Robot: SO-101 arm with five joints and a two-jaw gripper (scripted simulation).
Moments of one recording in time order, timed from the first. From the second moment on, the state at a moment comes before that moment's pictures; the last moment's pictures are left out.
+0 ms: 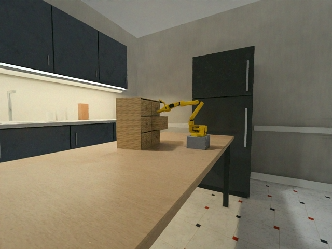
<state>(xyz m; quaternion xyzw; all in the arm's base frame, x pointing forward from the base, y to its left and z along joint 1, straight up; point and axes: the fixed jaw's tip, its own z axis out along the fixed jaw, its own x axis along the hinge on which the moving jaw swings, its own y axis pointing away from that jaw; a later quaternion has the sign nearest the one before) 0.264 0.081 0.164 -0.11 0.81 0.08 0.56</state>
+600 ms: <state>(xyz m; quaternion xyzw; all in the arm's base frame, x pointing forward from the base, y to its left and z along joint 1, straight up) 0.257 0.080 0.173 -0.11 0.81 0.08 0.57</state>
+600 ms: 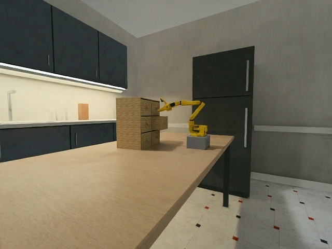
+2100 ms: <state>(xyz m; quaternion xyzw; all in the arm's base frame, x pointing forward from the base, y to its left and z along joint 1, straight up) 0.169 0.046 0.164 -0.09 0.84 0.06 0.53</state>
